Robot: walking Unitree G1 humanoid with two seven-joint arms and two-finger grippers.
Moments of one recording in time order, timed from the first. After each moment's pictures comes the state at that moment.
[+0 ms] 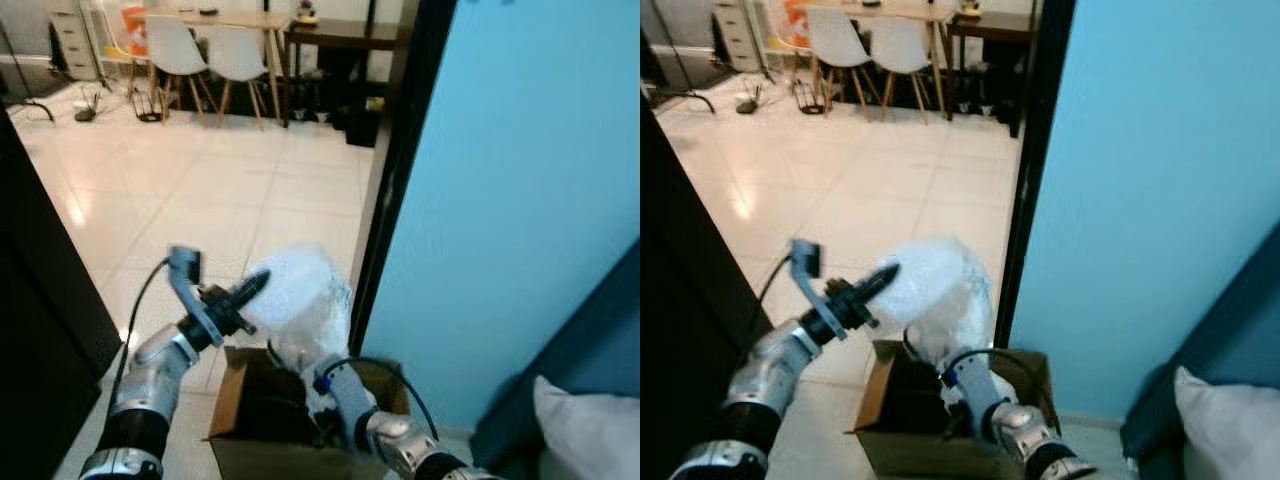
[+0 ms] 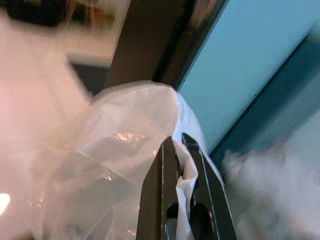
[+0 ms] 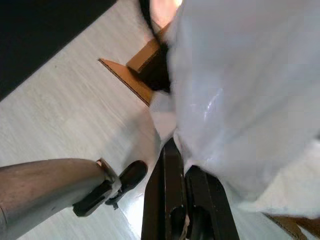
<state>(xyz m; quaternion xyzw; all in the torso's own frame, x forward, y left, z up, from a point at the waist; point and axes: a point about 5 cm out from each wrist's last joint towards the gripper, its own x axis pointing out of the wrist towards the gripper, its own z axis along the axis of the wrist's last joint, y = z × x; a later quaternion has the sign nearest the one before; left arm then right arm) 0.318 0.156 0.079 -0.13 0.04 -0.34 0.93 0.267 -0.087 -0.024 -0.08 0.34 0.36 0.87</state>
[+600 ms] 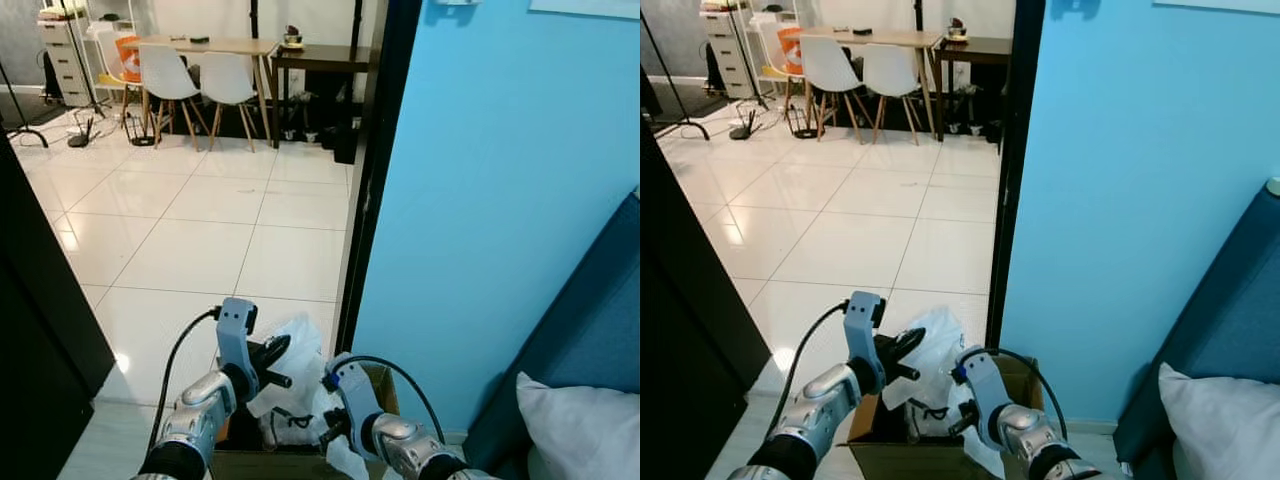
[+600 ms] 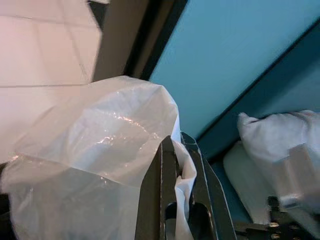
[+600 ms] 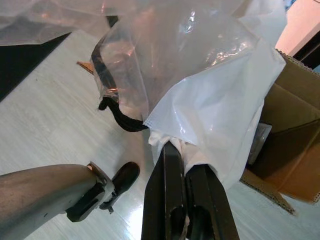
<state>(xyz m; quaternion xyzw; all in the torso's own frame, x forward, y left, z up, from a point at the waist) 0.303 0.110 0.037 -0.15 0.14 -0.27 0.94 0.265 -0.099 -0.030 -0.07 0.37 0.30 0.88</state>
